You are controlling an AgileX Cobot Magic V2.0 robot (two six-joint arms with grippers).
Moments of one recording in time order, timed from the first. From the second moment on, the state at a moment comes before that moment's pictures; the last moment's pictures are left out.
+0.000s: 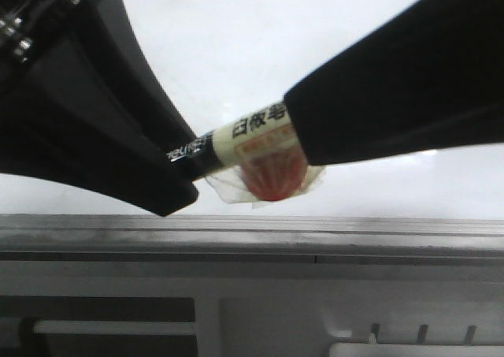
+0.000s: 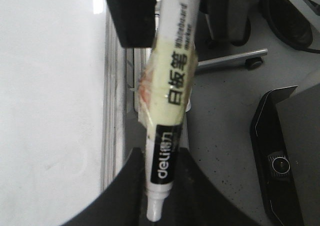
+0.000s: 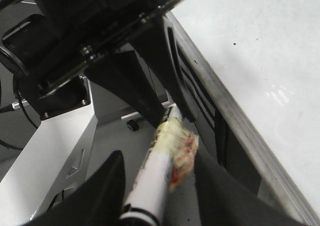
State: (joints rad) left arm -0.91 1.14 -0.78 -0.46 0.59 1.17; right arm 0.50 0.95 -0.50 1.37 0.65 -1.51
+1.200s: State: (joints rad) left arm -0.75 0.66 -0.70 -0.46 0.53 0.81; right arm 0.50 0.56 -0.52 0.88 0.49 -1.01
